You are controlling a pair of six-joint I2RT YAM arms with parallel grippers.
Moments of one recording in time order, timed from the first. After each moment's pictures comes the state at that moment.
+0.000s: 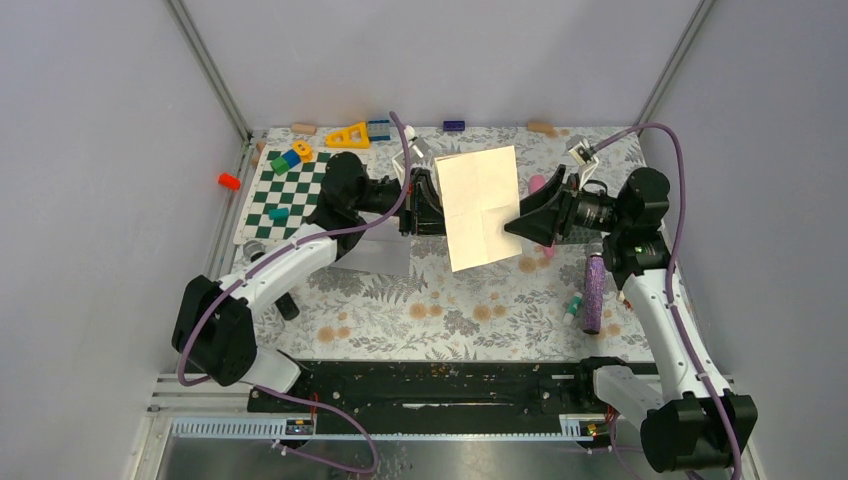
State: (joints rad) left arm -0.57 1.45 1.09 0.60 1.23 -0.69; right arm 0.06 1.02 0.91 0.14 -1.25 0.54
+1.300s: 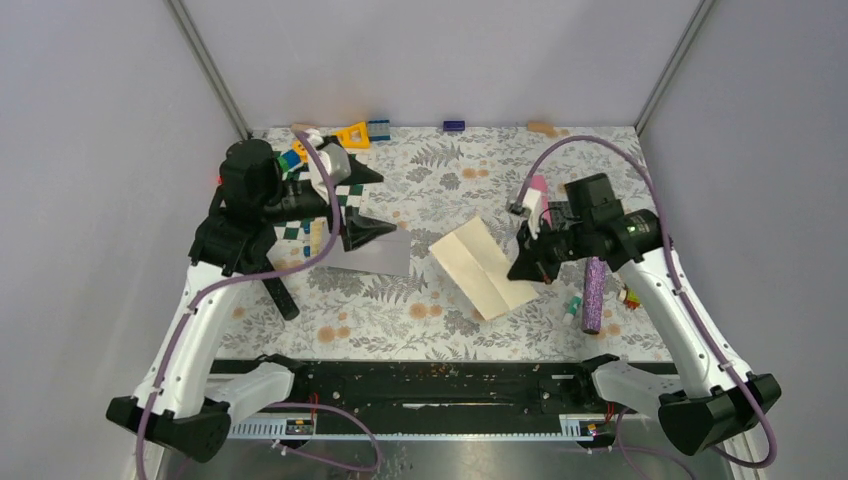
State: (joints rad) left arm -0.26 1.07 1.35 -0.49 1.00 0.26; right arm 0.31 1.12 1.26 -1.11 -0.77 -0.40
